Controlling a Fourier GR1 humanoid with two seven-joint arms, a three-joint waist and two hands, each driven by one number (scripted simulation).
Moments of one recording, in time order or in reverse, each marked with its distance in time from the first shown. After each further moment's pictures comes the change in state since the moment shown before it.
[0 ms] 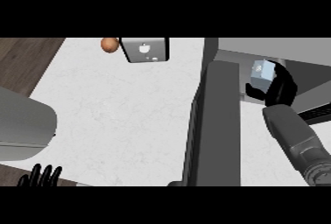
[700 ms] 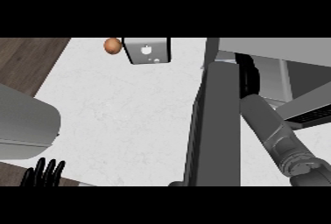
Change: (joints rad) left arm -0.048 -0.005 0.004 0.030 -0.014 0.011 0.009; right arm -0.110 0.126 0.111 0.008 0.110 0.177 -0.034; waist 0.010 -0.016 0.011
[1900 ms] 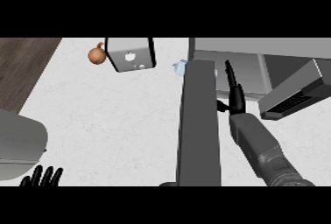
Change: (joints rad) left arm 0.057 -0.007 -0.005 -0.019 -0.008 -0.008 -0.020; right arm 0.165 0.092 -0.221 -0.118 -0.231 0.509 -0.315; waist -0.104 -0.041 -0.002
